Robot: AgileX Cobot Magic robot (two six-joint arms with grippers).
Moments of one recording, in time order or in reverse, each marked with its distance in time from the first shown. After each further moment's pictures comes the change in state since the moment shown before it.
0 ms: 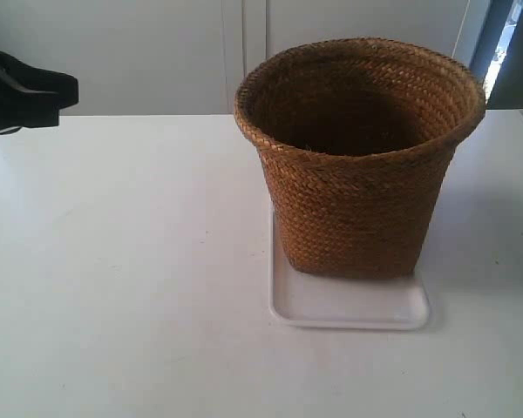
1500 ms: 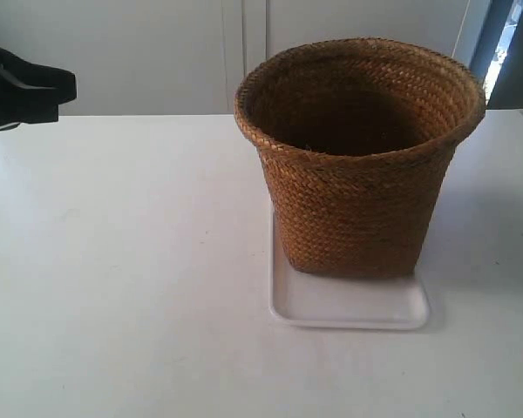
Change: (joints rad) left arm 0.000 0.000 0.000 0.000 -0.018 0.000; right arm -0.100 0.000 0.000 0.033 -0.180 0.063
